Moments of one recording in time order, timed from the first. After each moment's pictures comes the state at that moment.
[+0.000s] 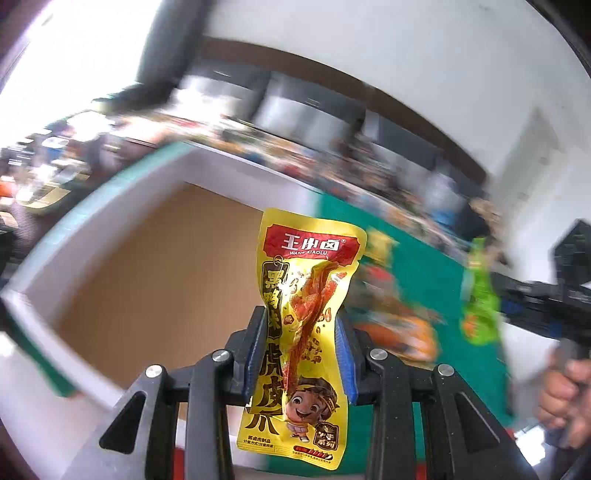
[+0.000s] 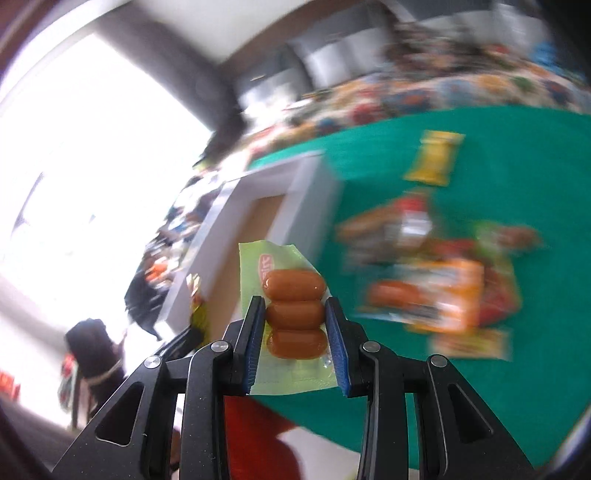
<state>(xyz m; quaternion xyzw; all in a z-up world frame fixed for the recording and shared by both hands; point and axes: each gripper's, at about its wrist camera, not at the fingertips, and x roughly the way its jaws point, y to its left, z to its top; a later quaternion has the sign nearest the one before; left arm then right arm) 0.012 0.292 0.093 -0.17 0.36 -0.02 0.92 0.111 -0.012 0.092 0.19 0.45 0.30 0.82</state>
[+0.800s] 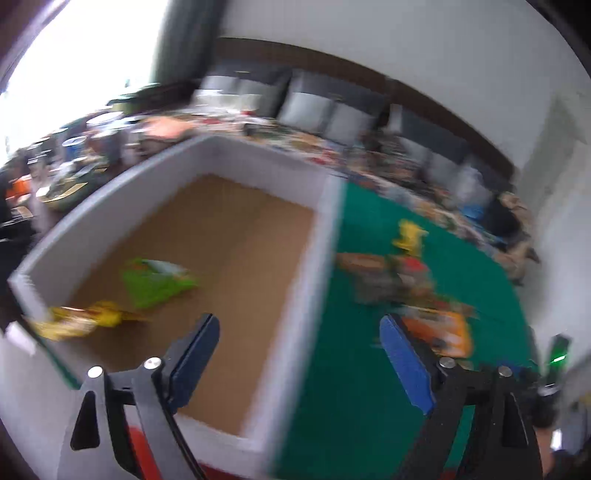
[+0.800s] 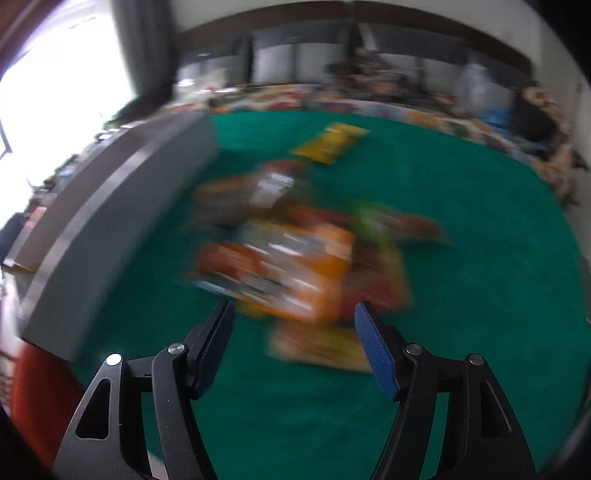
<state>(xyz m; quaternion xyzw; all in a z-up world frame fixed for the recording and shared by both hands) 0.020 0.231 0.054 -0.15 0.37 -0.03 0.91 0.088 -0.105 -0.045 -0.02 0.43 0.08 0.90</state>
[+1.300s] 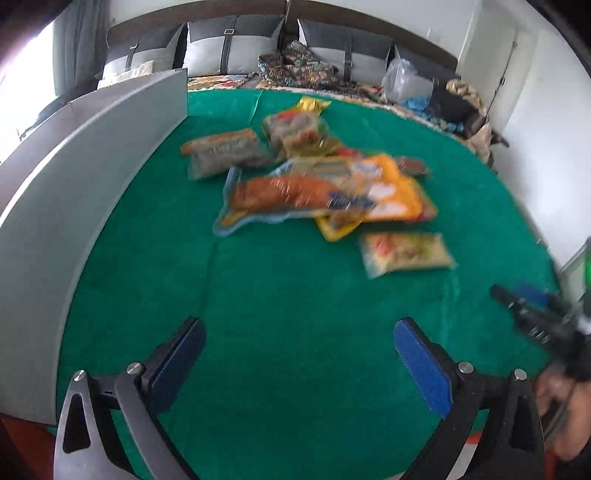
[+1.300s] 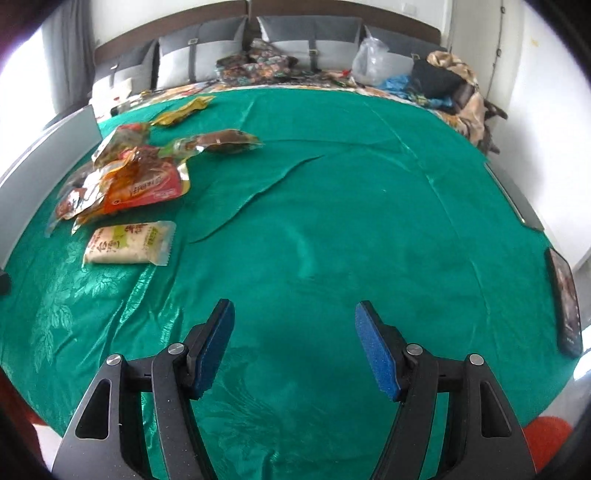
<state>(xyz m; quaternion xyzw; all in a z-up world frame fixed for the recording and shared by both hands) 0.030 0.046 -0.071 -0.02 0.46 -0.12 0.88 0.031 -0.222 -0.094 0.00 0.42 -0.05 0.90</state>
